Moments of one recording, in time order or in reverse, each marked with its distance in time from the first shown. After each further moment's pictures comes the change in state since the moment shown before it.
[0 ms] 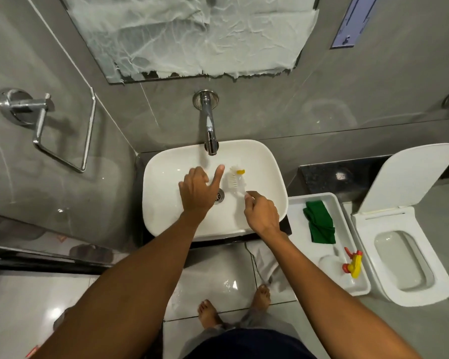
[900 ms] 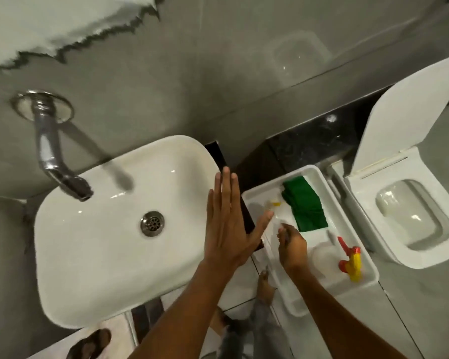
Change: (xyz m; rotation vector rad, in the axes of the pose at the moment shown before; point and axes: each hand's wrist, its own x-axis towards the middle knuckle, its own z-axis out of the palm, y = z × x) left_hand -0.078 0.080 0.198 0.215 -0.459 0.493; right_hand 0.043 0.292 0.063 0.386 0.147 0.506
